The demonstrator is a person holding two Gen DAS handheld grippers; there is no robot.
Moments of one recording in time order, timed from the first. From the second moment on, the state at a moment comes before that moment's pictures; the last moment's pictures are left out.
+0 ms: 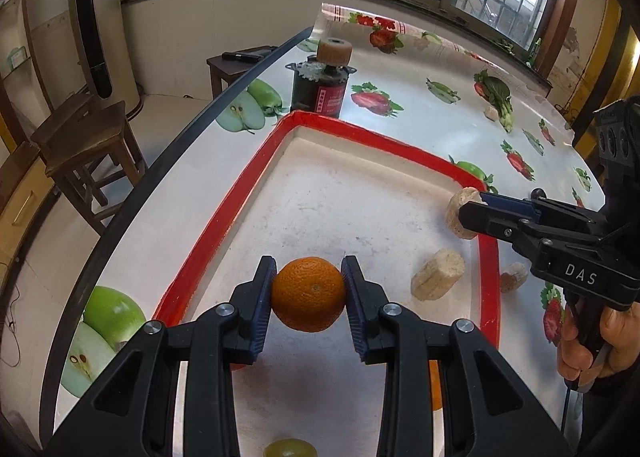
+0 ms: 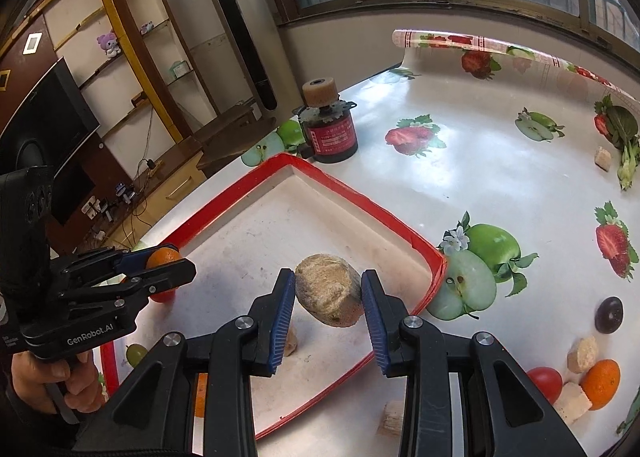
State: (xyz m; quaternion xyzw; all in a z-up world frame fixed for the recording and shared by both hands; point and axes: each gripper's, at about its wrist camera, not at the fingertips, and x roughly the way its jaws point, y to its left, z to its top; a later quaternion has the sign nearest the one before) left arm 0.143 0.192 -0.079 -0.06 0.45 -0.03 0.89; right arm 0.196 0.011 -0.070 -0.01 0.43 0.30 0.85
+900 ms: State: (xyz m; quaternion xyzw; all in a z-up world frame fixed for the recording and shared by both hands) left arm 0.130 0.186 -0.079 -0.06 0.47 0.01 0.88; right arm 0.190 0.009 -0.072 -0.02 0.44 0.31 0.84
